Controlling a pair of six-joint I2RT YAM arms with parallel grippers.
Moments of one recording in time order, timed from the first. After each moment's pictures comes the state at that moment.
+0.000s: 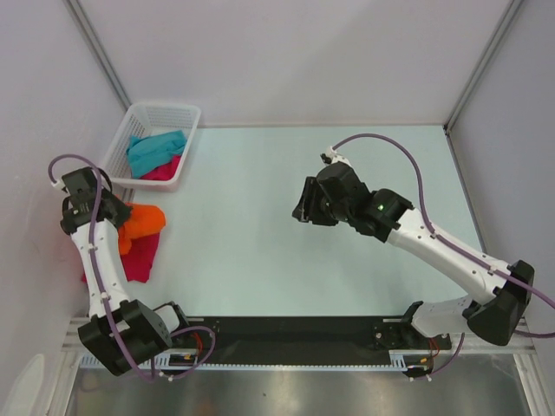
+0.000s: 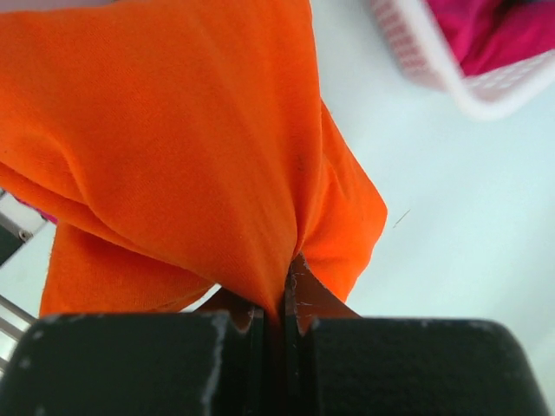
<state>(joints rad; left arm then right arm) 0.51 1.12 1.09 -0.83 -0.03 -0.39 0.86 1.30 1.30 -0.69 0.13 0.81</state>
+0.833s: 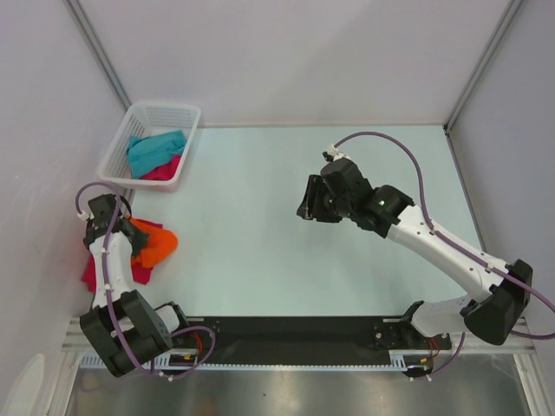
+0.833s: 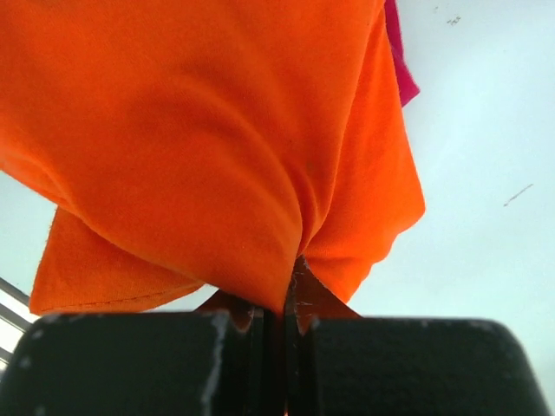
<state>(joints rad) 0.51 1.12 0.80 -0.72 -0.07 -0.43 0.81 1.34 1.32 -0.69 0.09 0.75</state>
